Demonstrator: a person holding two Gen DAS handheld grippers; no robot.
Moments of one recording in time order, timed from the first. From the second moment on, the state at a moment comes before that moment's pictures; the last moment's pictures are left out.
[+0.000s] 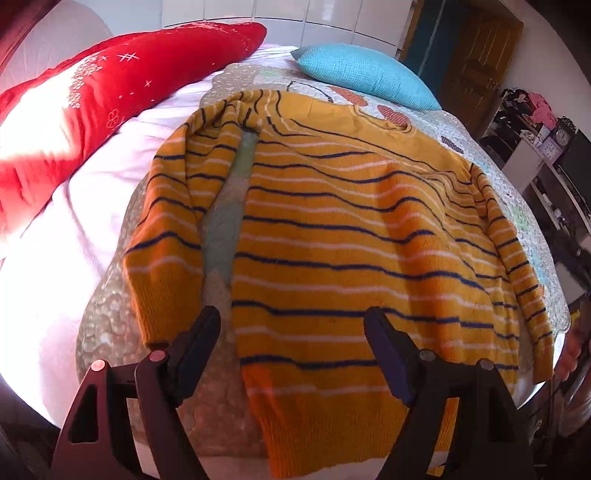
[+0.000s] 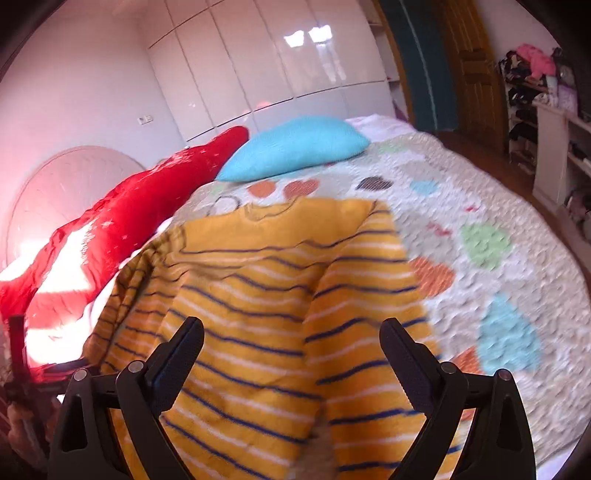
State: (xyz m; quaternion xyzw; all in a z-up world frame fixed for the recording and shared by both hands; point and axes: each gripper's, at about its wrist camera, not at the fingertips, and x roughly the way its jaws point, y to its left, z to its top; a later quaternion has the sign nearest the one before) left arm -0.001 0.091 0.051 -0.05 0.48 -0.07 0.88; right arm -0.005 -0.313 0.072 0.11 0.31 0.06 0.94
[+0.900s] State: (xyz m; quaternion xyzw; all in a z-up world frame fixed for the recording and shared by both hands) left arm -0.023 0.103 0.054 -0.10 0.47 0.01 0.88; right arm 0.216 -0.438 0.033 0.05 0.45 -0.11 0.88
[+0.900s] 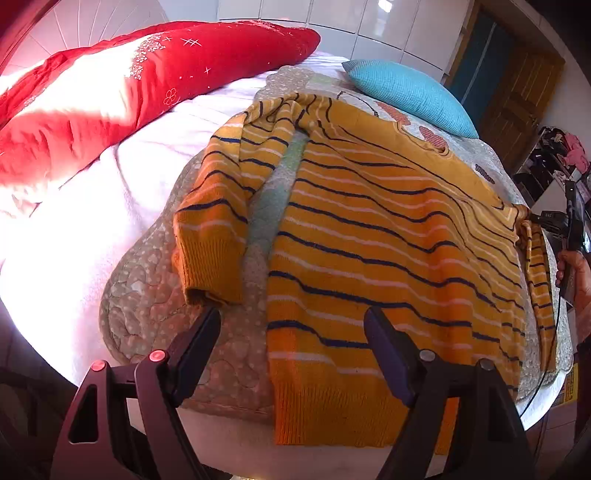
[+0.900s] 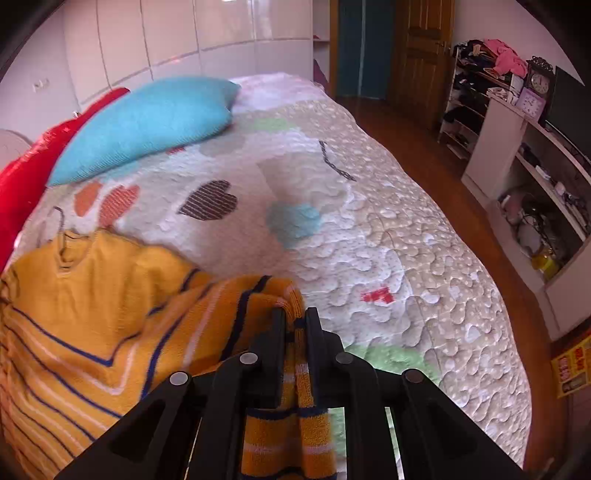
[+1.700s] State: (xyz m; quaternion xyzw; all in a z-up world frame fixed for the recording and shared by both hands) left arm -0.069 0.115 0.075 -0.12 0.43 -0.03 0.89; right arm -0.065 -0.399 0.010 0.17 0.44 0.01 0.88
